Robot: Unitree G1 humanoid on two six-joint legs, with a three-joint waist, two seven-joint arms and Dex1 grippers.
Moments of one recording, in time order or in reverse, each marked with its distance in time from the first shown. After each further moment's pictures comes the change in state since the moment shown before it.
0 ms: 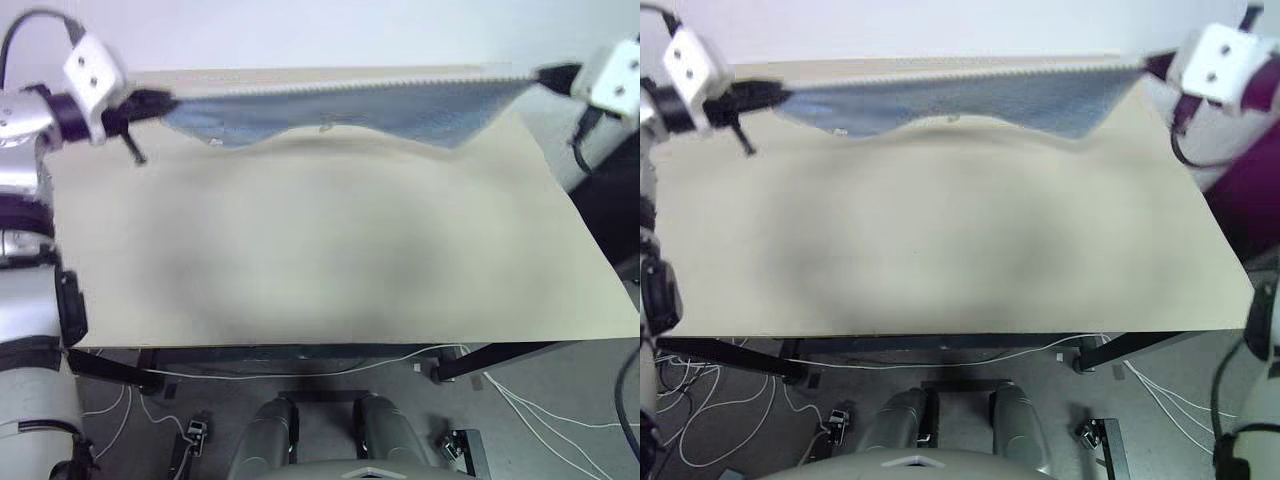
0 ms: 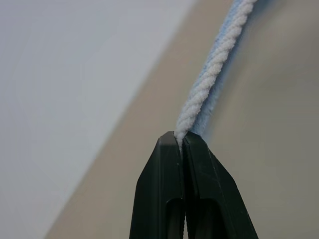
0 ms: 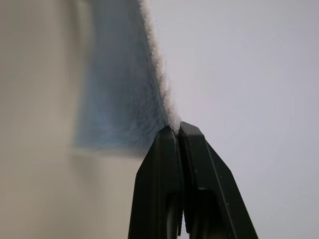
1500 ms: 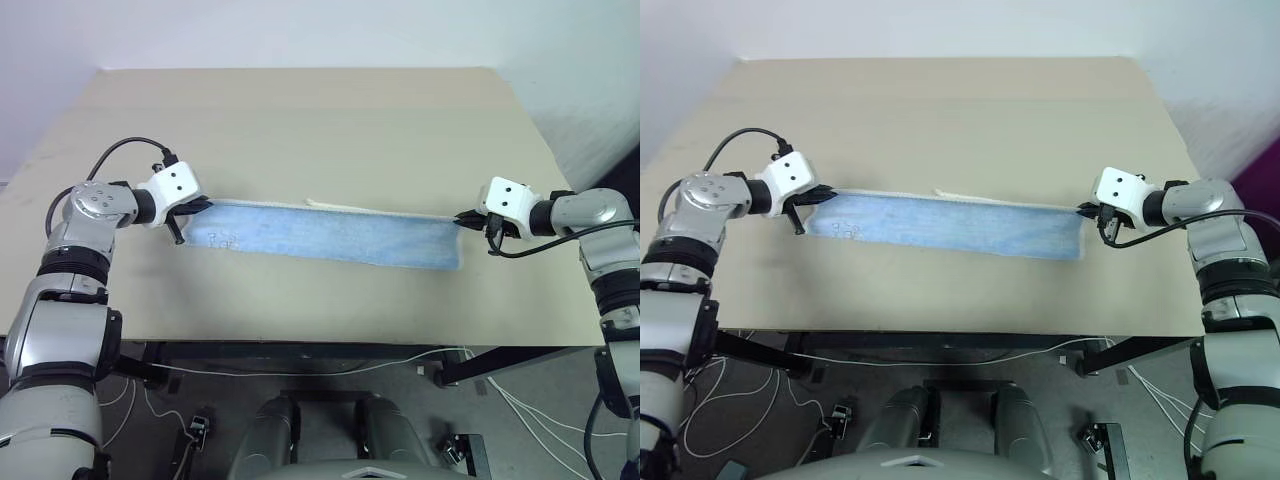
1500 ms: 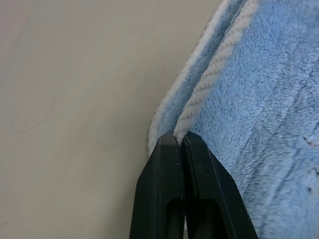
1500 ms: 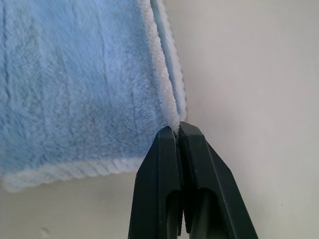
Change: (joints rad) left arm 0.053 -0.164 -0.198 0.238 0.289 -0.038 0.353; right arm 0.135 0.232 0.140 0.157 -0.108 0.205 -0.008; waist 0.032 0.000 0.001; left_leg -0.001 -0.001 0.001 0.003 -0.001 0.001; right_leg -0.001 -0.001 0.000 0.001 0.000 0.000
